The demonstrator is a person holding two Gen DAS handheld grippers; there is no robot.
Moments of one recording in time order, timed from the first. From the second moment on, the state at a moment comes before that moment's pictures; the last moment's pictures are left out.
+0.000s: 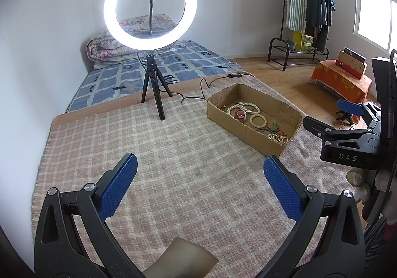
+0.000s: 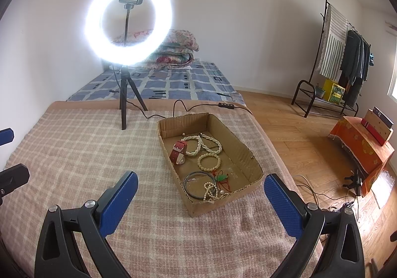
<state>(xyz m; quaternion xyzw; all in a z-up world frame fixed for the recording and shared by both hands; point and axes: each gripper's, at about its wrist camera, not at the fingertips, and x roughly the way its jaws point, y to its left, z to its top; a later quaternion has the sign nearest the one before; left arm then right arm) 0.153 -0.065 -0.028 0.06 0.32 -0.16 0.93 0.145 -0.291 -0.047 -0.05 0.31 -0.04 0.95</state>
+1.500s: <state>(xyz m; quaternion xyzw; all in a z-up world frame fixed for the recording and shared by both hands) 0.153 -0.067 -0.031 0.06 0.31 -0.14 0.94 0.145 -0.293 -0.050 -0.06 0.31 -0.04 0.95</state>
